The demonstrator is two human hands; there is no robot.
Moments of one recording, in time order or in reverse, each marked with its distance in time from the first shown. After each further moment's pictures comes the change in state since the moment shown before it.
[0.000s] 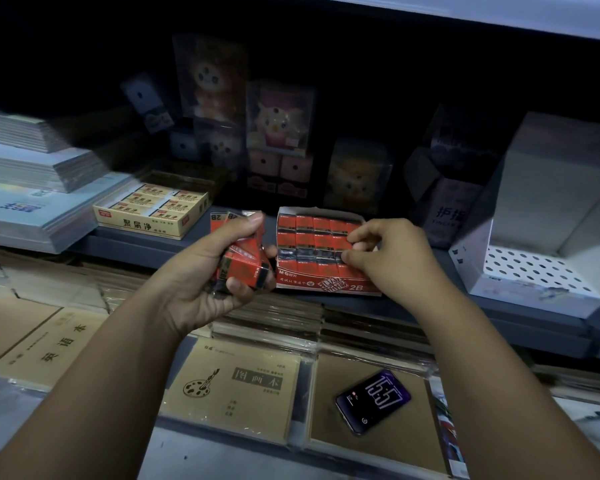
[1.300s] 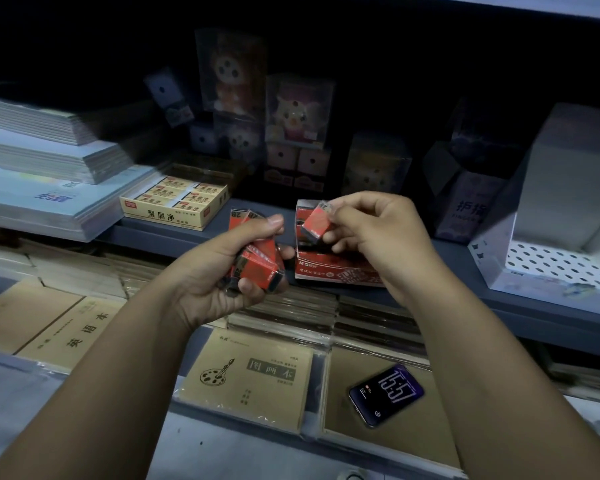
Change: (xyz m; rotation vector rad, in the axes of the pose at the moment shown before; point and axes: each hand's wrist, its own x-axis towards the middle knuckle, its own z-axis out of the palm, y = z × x) left_hand -0.005 0.000 -0.017 0.076 -0.067 0.002; right_hand -0.008 -0.047 0.022 0.606 -0.062 0.014
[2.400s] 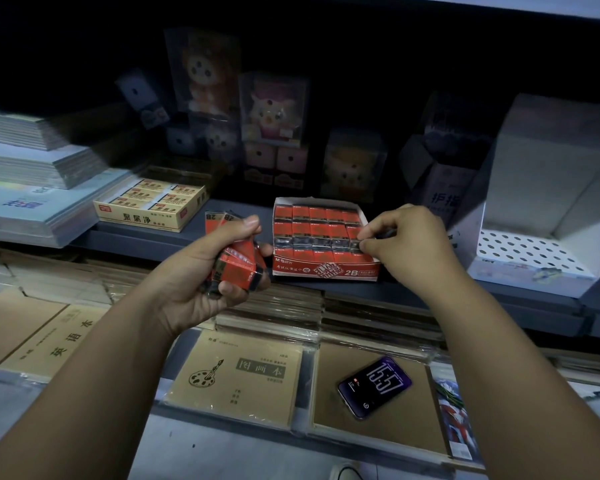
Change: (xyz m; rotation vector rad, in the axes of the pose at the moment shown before) left_hand -0.003 -0.006 0.009 -0.018 -0.015 0.035; right_hand -0.001 0.027 -0.063 -0.642 0.131 -0.083
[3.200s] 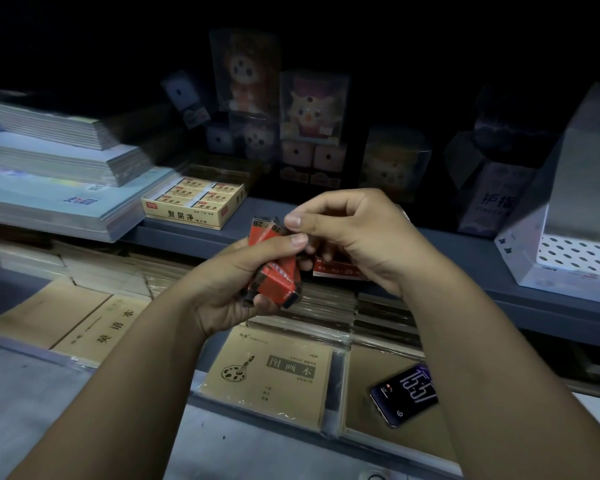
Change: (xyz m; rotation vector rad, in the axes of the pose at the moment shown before) left_hand -0.003 0.001 -0.014 0.190 -0.010 -0.023; right_hand -0.006 -0.080 0.046 0.721 -0.475 -0.065
